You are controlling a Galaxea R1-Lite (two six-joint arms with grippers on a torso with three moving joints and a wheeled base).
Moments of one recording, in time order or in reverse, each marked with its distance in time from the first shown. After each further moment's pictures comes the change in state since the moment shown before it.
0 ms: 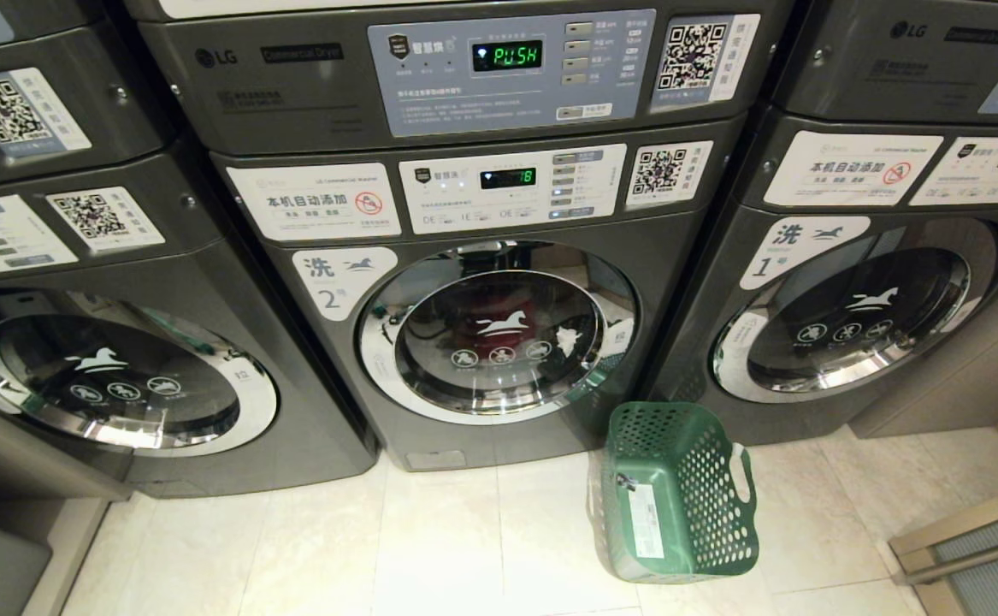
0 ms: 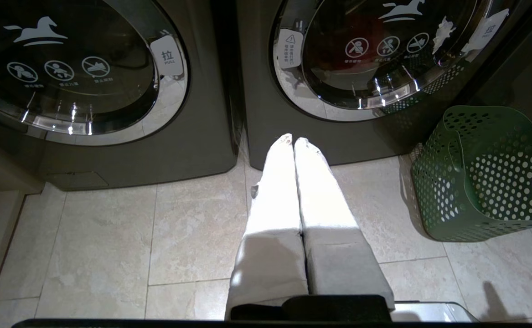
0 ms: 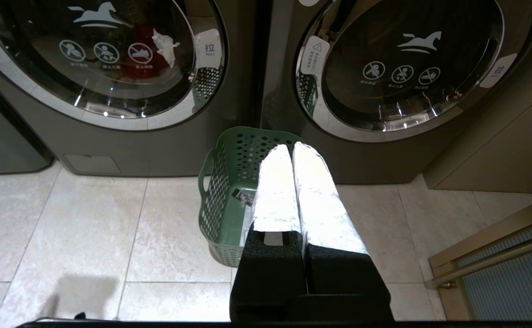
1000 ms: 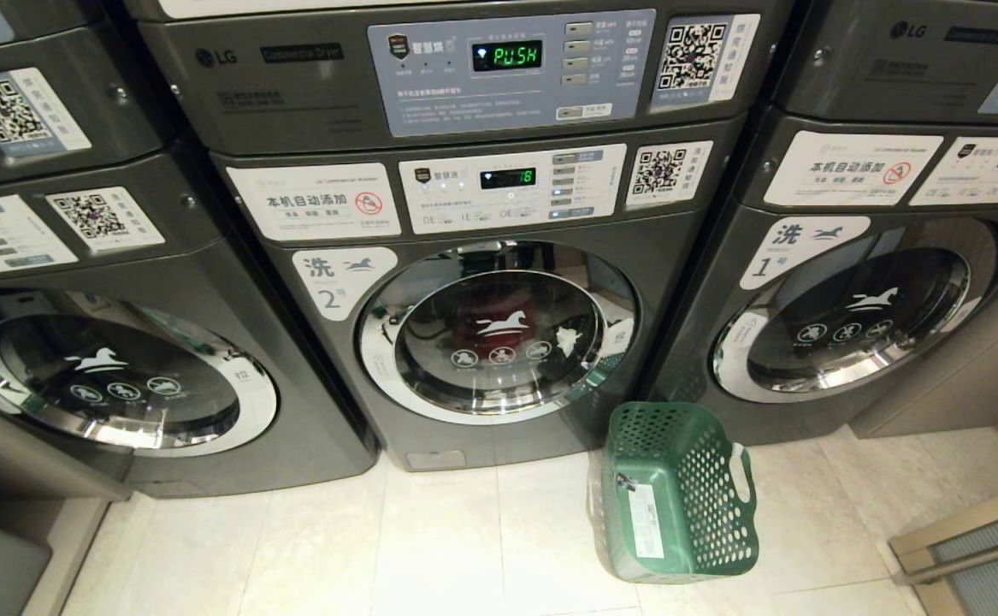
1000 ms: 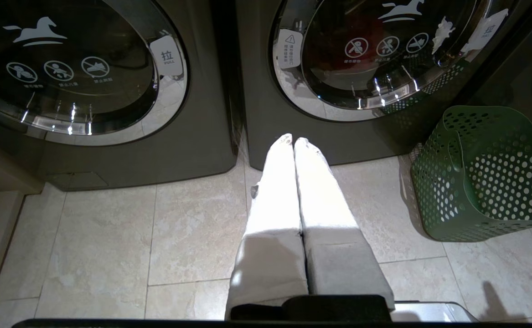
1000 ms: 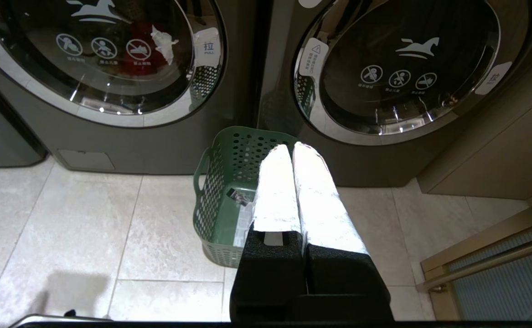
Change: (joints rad) left arm -0.001 0.000 0.000 0.000 0.000 0.000; right arm 0.000 0.000 0.000 -0.001 0.004 -0.031
